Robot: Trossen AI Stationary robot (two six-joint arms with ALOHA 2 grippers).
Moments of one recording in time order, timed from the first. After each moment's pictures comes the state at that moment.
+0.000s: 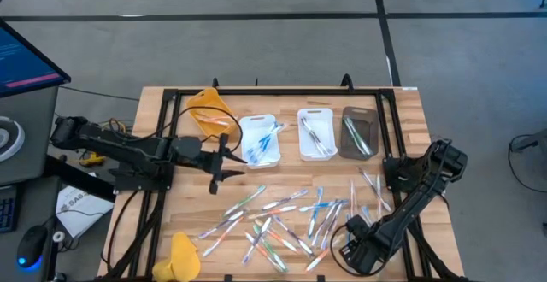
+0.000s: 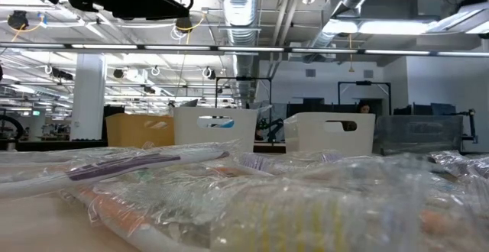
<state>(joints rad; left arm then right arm) -0.13 0.98 0.53 0.14 -0.08 0.44 0.94 1.79 1.06 -0.77 -0.06 1.96</state>
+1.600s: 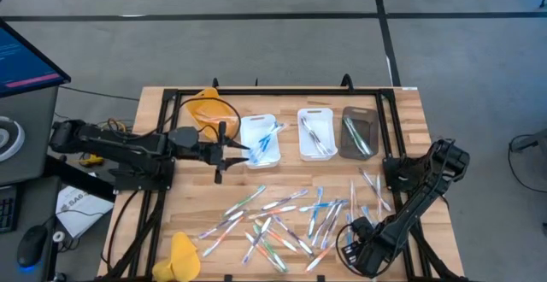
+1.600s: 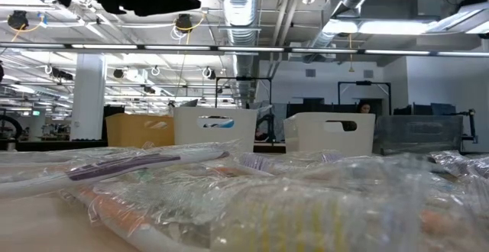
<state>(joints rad) -0.03 0.98 0.53 0.28 -0.07 0.55 0.98 1.78 0.99 -0.67 -0.06 2.14</state>
